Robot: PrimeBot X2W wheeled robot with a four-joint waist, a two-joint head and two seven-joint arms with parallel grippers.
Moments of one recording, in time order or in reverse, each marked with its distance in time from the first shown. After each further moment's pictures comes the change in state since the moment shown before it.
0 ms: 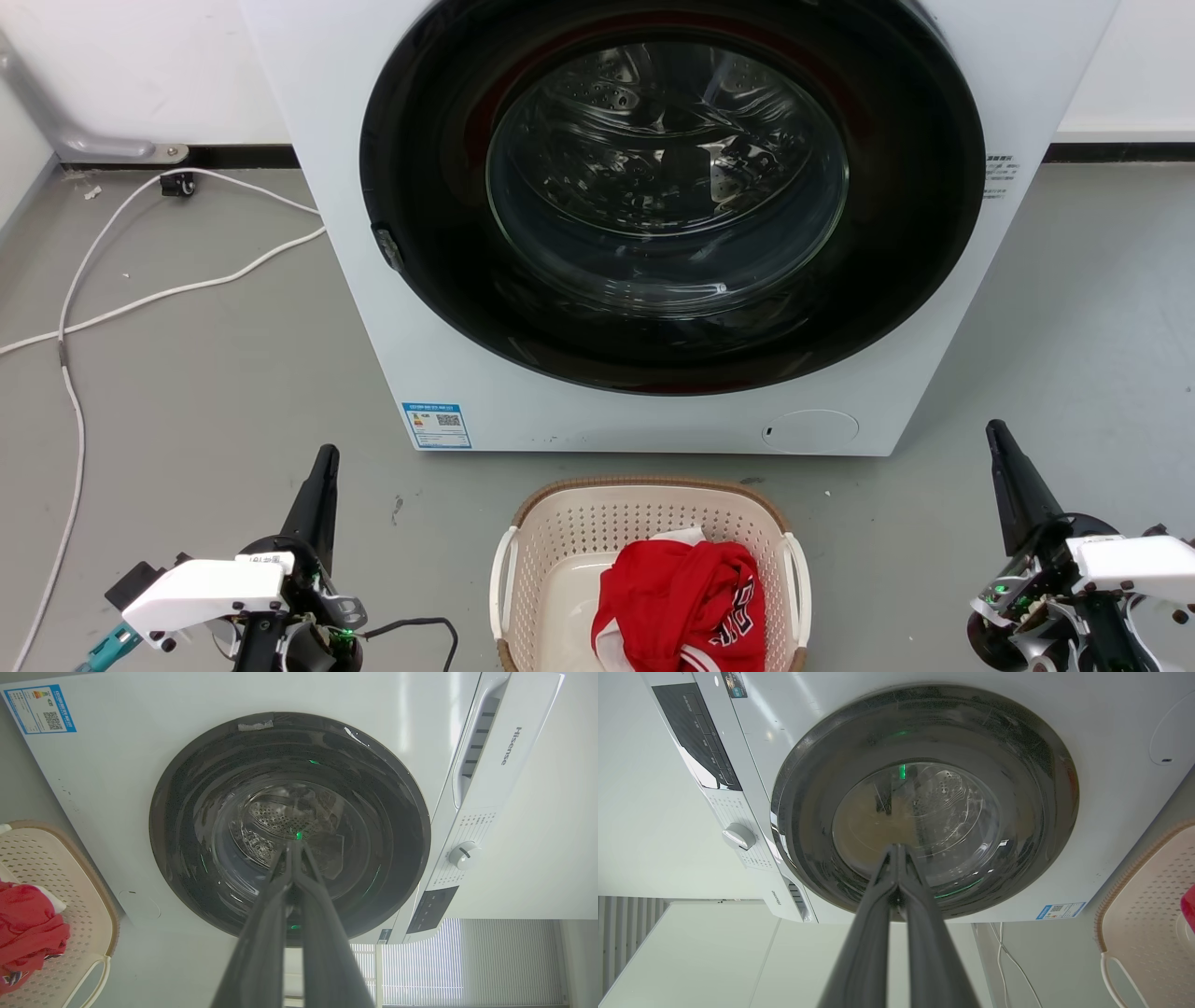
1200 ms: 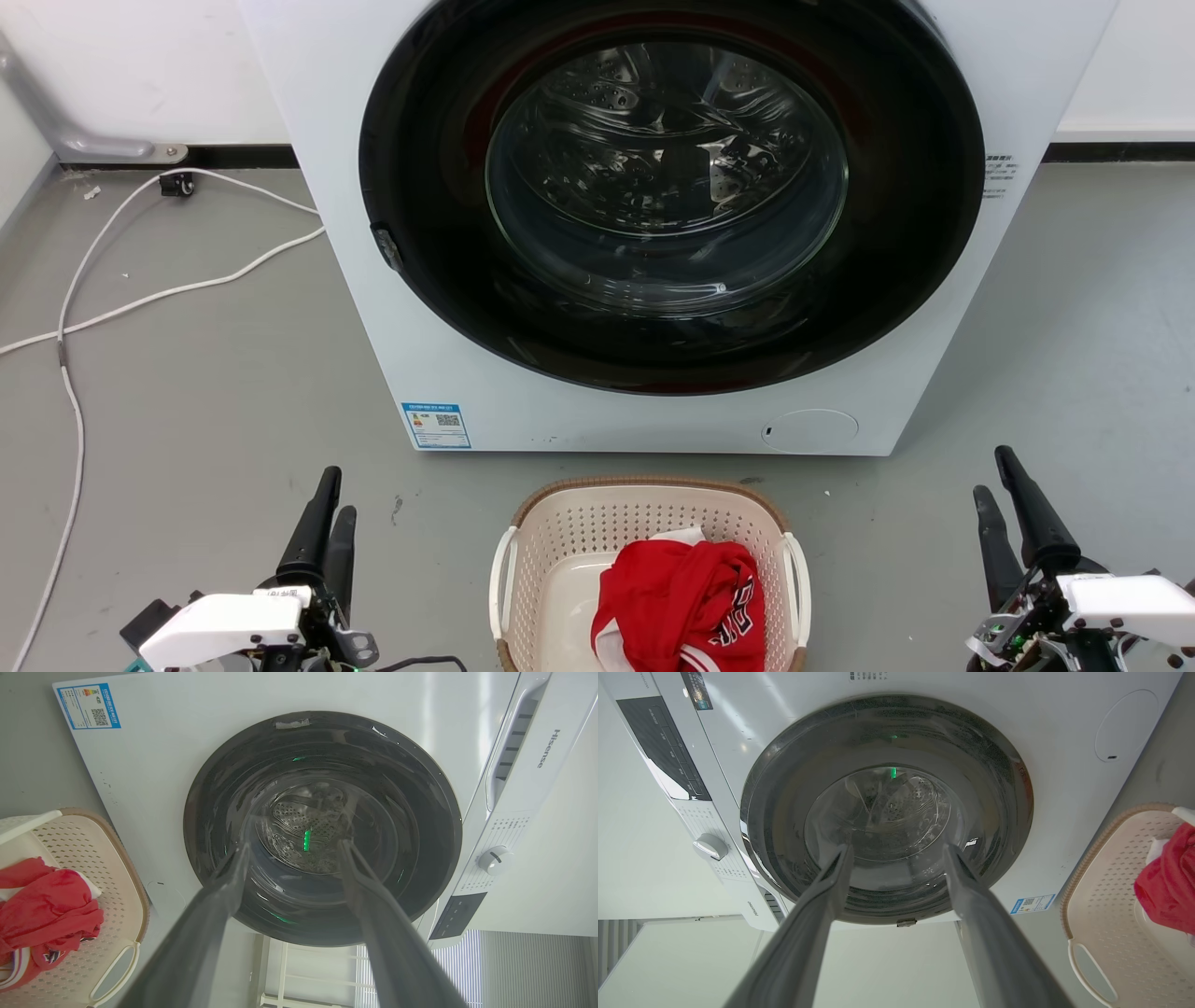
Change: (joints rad) left arm 0.049 -0.014 -0.012 0.026 0.022 0.001 -0.024; right arm 0.055 0.008 0.004 0.026 -0.008 -0.002 -0.026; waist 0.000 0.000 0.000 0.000
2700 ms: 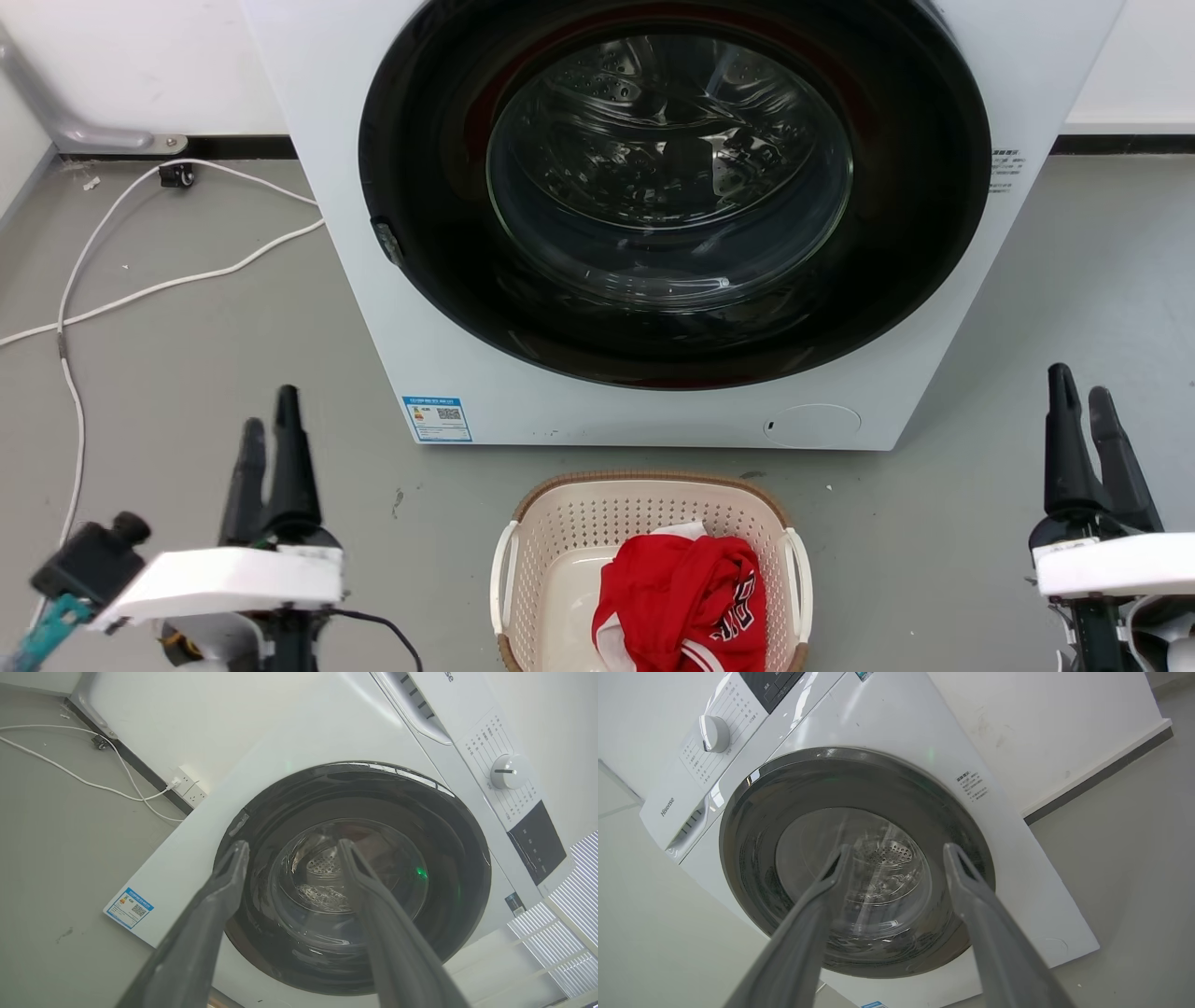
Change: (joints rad) left arm 0.026 0.001 -0.009 -0.324 0.704 0.094 -0.172; right arm 0.016 0.001 -0.030 -0.285 -0.868 0.000 -0.174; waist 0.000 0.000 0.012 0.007
